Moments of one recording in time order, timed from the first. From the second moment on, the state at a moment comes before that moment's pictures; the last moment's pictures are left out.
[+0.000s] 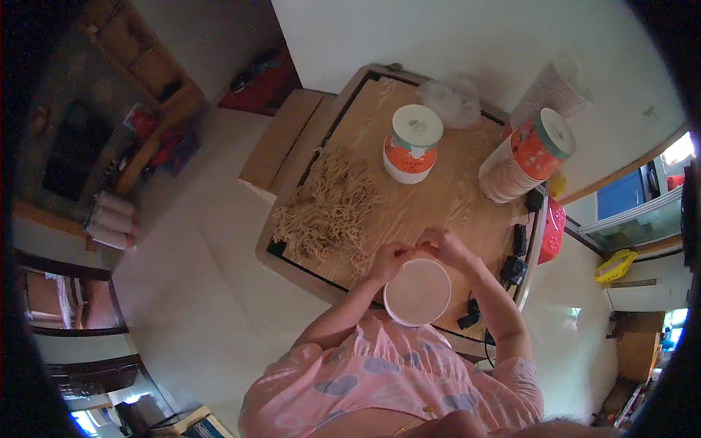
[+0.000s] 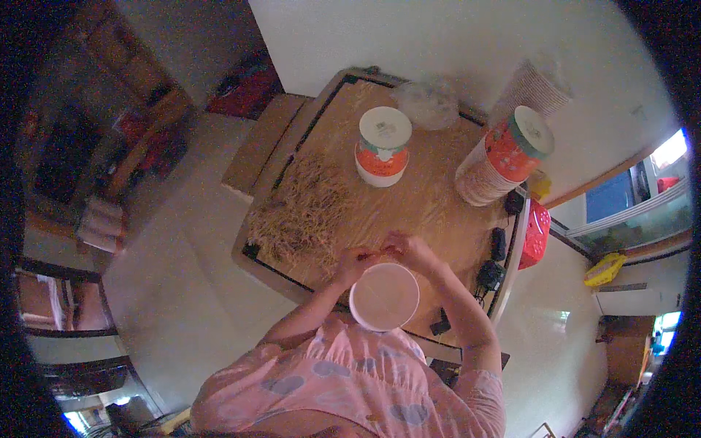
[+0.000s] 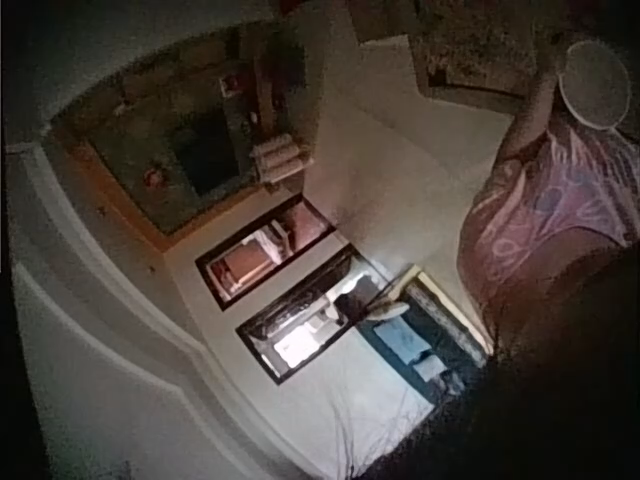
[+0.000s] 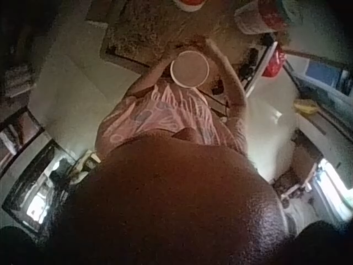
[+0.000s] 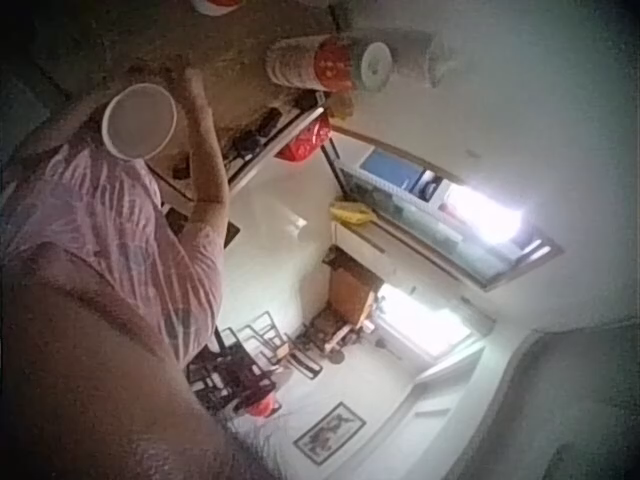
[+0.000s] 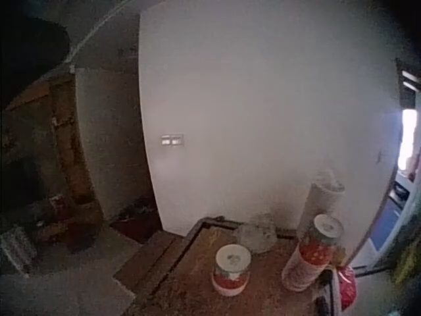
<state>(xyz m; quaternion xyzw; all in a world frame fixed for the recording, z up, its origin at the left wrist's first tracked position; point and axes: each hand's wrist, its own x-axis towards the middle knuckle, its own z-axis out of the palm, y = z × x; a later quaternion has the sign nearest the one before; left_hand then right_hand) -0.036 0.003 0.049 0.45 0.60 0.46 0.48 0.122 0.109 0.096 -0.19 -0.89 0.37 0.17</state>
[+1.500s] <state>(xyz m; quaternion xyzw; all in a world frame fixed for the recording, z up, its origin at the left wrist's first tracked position) -0.029 0.009 0.047 0.45 0.59 0.49 0.47 0.121 0.095 0.095 -0.33 -0.82 0.46 0.12</state>
